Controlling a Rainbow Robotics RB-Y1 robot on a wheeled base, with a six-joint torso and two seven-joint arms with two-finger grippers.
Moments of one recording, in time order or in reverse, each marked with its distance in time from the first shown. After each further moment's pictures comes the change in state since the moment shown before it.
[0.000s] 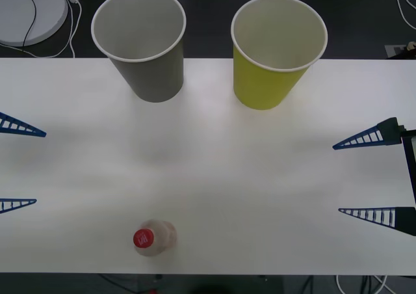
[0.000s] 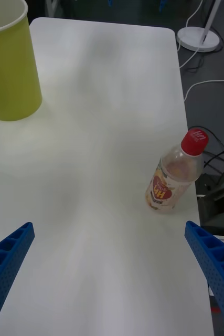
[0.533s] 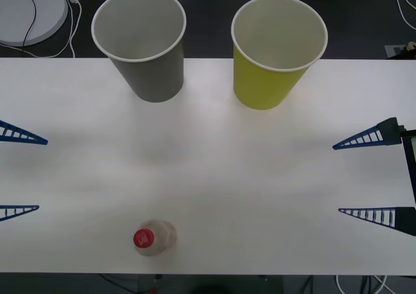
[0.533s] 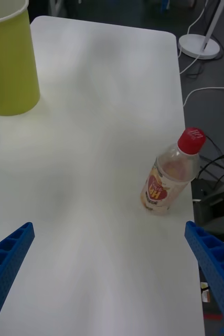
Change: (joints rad) right arm 0.000 0.000 0.000 0.000 0.000 0.000 0.000; left arm 0.018 -0.027 -0.020 0.016 -0.002 0.002 -0.010
